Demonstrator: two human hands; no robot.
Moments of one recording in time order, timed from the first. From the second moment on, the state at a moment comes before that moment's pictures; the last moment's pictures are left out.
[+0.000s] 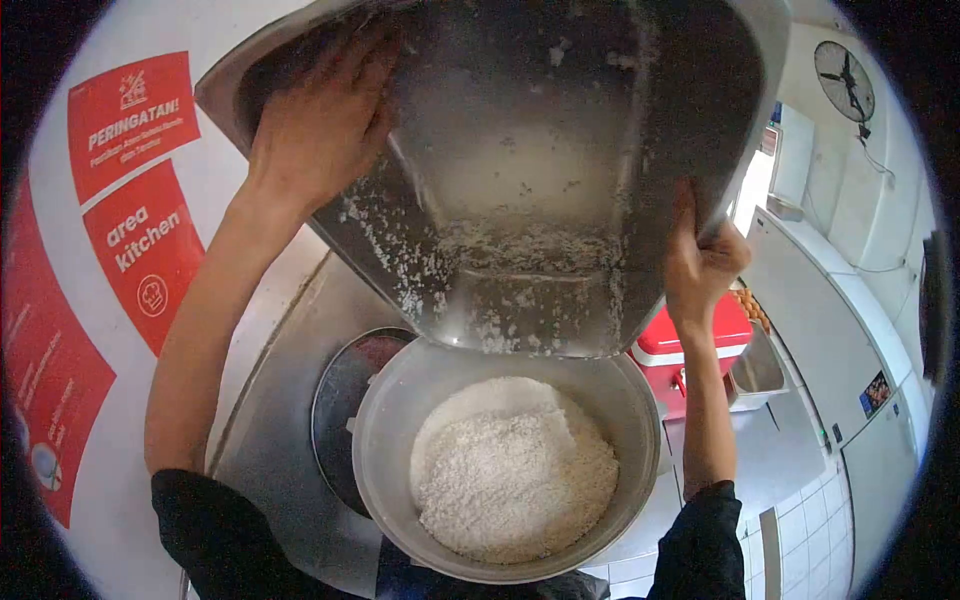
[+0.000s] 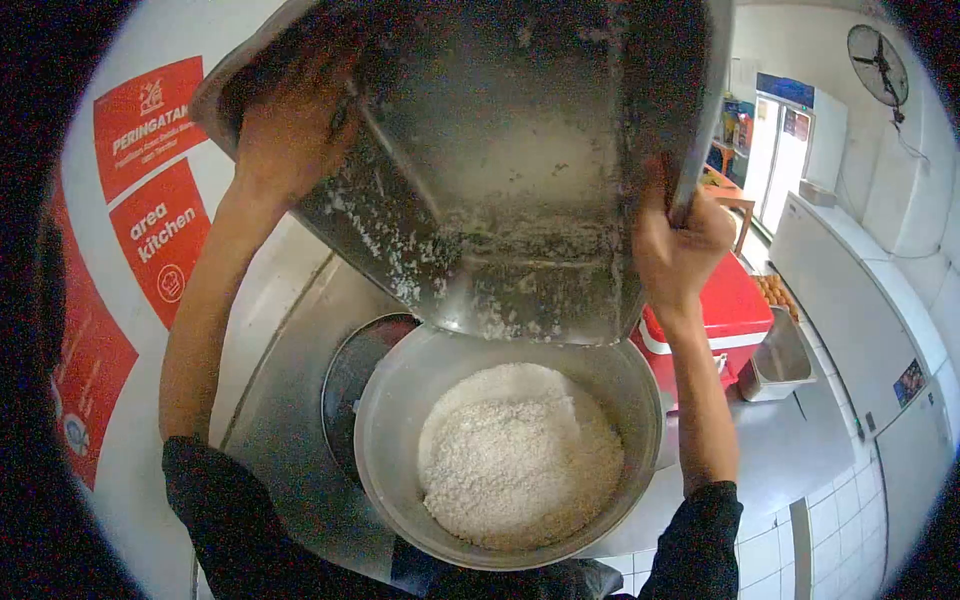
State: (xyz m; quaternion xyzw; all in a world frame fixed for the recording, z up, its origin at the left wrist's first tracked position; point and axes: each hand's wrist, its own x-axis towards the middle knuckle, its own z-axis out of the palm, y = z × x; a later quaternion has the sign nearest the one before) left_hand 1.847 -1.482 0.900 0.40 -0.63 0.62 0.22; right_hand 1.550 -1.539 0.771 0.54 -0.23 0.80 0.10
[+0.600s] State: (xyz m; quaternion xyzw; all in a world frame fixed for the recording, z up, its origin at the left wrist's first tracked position) left_hand 1.855 -1.502 0.885 0.36 -0.66 0.63 0.18; right_hand 1.562 -1.602 0.749 0.56 -0.18 0.80 0.06
